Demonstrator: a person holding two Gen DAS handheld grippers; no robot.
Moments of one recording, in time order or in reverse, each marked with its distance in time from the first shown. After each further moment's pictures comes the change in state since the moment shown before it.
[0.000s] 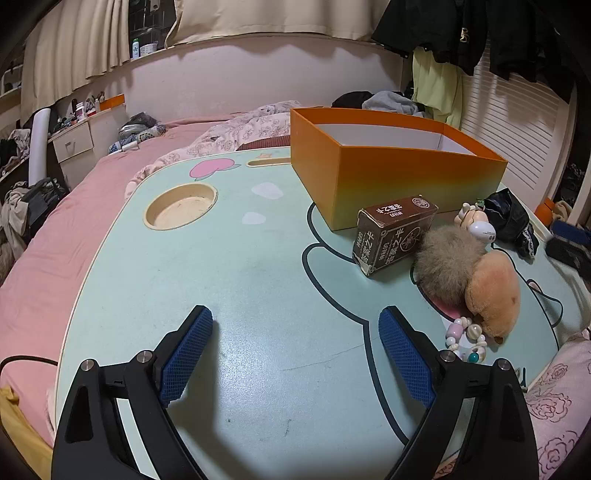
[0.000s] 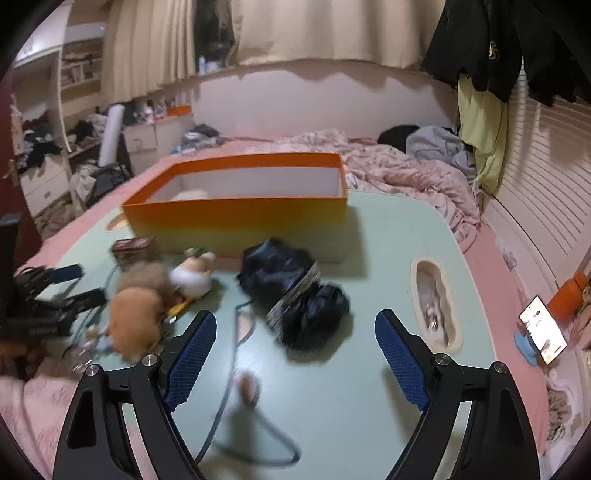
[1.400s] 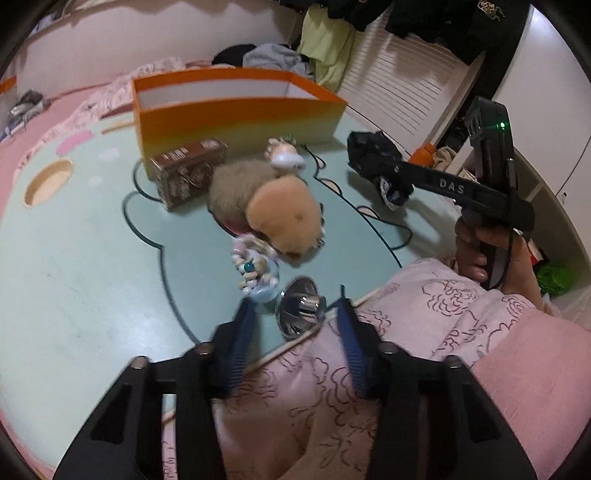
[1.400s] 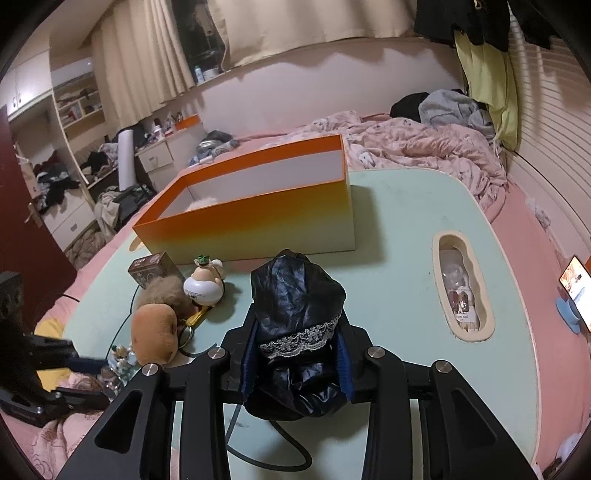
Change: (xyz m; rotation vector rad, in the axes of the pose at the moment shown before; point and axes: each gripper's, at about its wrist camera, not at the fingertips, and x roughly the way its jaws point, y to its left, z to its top) left arm -0.040 -0.067 -0.012 0.124 0.243 -0.491; right arm 0.004 -0.020 0.002 0.162 0.023 0.176
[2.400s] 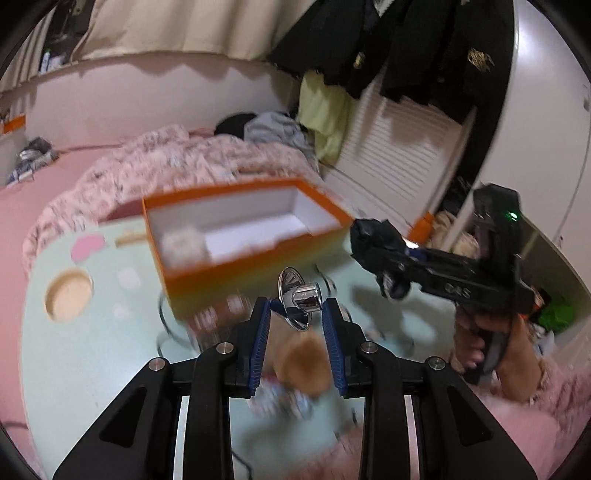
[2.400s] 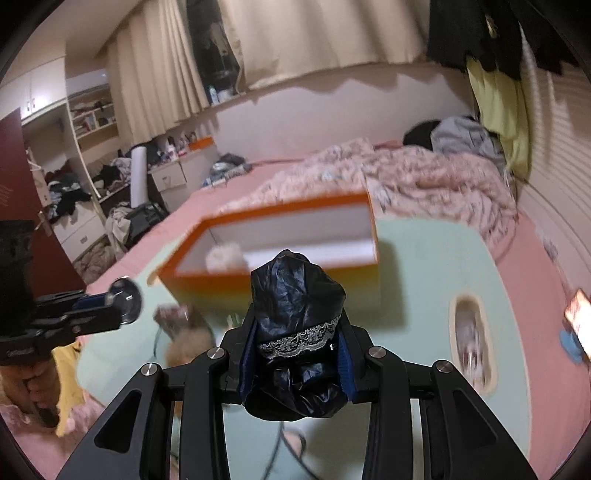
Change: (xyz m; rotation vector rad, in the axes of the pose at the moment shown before) left arm -0.043 0.017 0.095 0.025 -0.305 0.040; right arm -0.009 0.019 0.052 -0.036 -0.109 0.035
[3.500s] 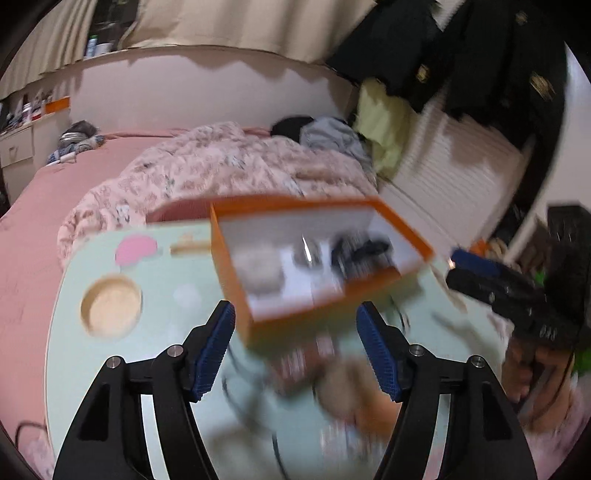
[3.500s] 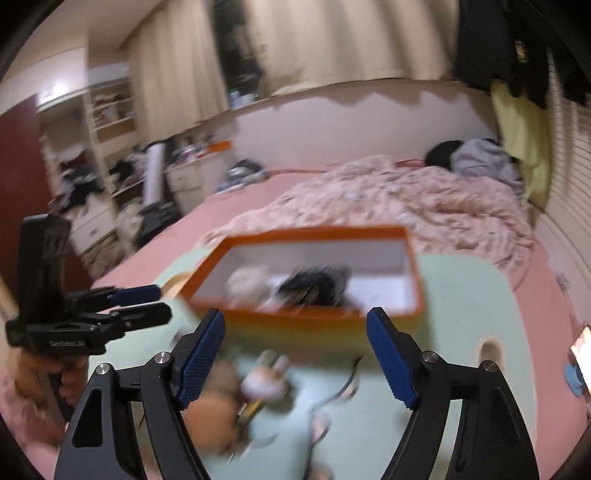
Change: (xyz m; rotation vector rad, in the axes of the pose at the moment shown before) left arm 0.004 0.037 -0.023 -0.075 0.026 0.132; right arm 0.003 0.031 0.006 -0.081 -0.003 0.060
